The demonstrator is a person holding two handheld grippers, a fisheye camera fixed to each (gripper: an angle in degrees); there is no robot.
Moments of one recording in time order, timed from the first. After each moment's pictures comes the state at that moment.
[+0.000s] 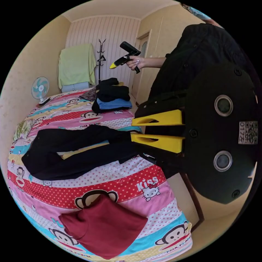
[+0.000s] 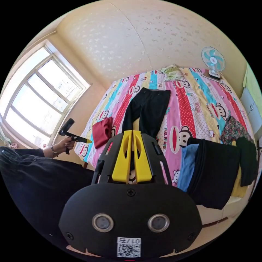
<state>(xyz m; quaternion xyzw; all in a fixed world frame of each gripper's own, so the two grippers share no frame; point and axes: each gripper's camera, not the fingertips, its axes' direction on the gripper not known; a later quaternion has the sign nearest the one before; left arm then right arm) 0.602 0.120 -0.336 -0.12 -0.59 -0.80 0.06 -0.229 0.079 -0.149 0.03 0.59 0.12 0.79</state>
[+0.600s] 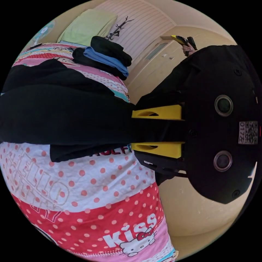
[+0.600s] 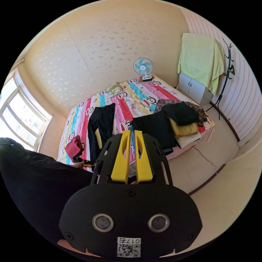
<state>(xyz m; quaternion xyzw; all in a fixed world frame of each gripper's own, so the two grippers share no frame) 0.777 0.251 -0.362 0.00 -0.48 -0.87 -0.10 -0.479 0.181 -0.216 0.18 0.74 0.19 0.62</state>
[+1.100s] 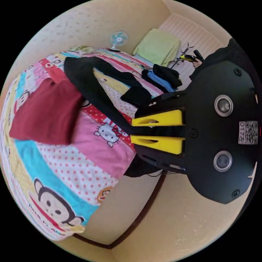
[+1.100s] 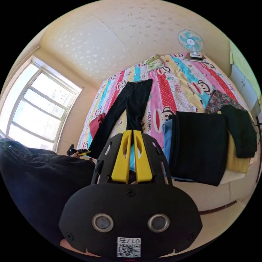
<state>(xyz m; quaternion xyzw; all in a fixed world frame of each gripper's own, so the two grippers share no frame) 0.948 -0.086 -0.253 0.15 -0.73 -0.62 -0.24 -0.255 0.071 -0.296 0.00 0.56 0.18 0.81</state>
